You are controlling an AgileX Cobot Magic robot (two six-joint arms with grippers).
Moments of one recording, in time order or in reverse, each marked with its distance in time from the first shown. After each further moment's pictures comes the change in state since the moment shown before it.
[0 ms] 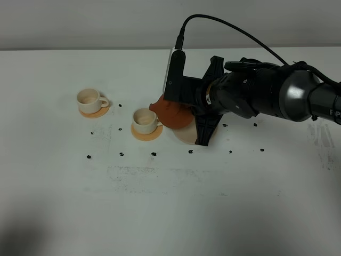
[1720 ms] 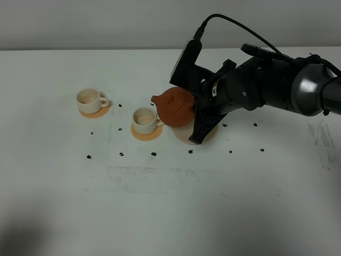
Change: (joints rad) left arm 0.000 0.000 0.000 0.000 0.000 0.001; right arm -0.033 -0.026 0.000 0.261 0.048 -0.011
